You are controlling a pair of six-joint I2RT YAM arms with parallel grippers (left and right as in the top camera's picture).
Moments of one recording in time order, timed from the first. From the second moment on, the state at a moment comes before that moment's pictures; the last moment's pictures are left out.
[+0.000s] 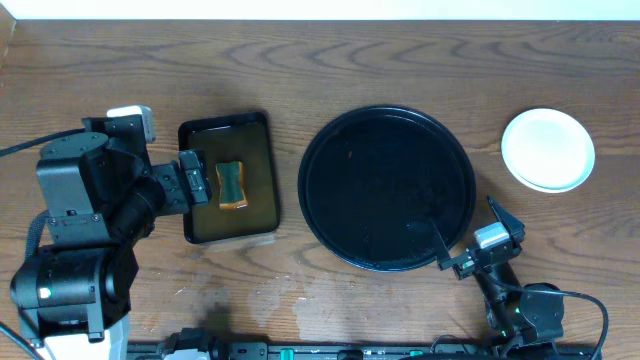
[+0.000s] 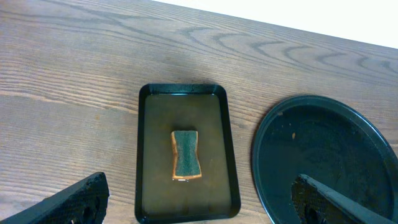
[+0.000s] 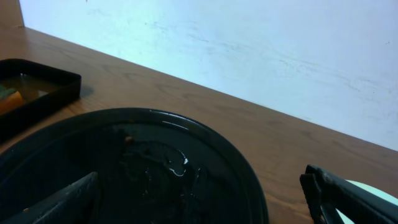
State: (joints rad) left arm 0.07 0.97 1.36 -1.09 0.12 -0.12; right arm 0.17 0.01 0.01 -0.06 -0.20 -0.20
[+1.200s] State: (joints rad) left arm 0.07 0.50 0.71 -0.34 0.09 -0.20; right arm 0.17 0.01 0.01 -0.06 -0.20 -0.20
